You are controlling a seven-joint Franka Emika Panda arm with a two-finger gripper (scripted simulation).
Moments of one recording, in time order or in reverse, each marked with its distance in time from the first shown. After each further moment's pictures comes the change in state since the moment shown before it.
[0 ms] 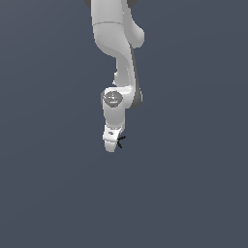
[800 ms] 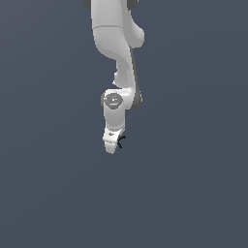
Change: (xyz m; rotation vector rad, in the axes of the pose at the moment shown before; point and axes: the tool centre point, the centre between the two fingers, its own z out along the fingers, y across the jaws) arm 0.000 0.001 0.009 -0.002 0.000 -0.001
